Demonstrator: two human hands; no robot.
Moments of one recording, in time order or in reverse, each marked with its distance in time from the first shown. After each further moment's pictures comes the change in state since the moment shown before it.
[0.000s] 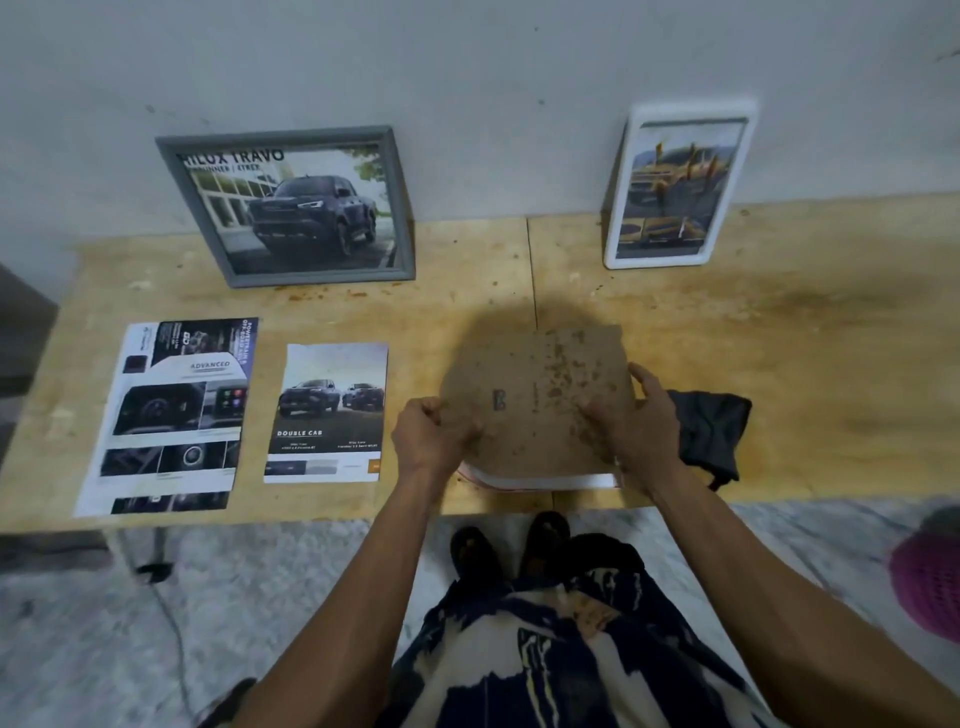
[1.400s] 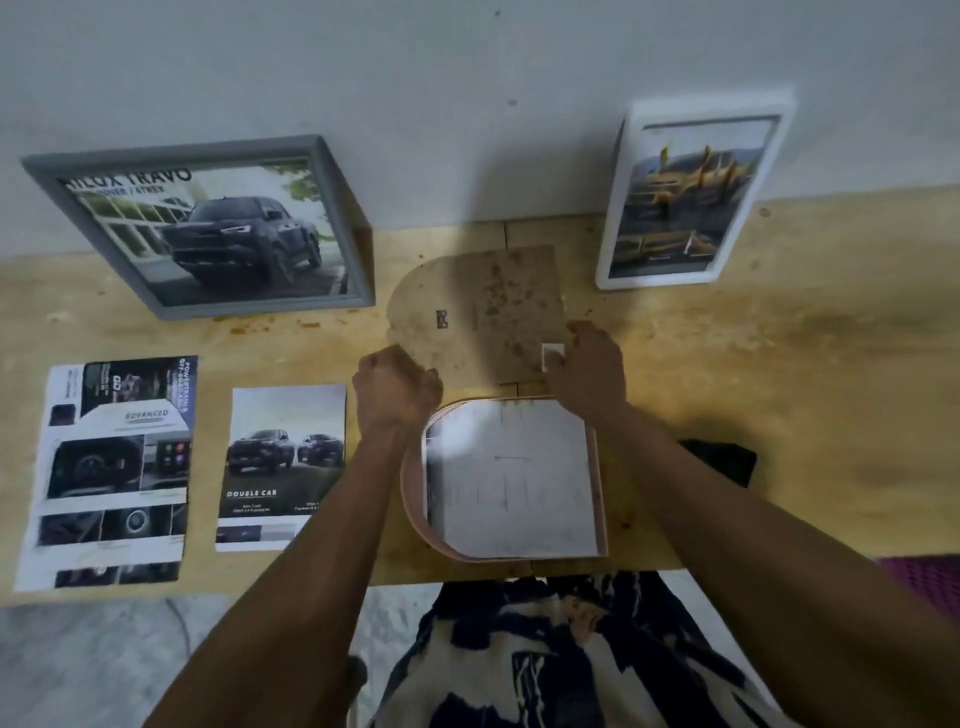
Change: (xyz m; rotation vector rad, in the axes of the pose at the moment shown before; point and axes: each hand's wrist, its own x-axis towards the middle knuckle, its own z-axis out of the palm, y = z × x) left_hand 0.130 0.067 0.032 0.517 0.040 0.106; right_hand 0.143 -0.061 0.044 -0.401 -0.132 -0.119
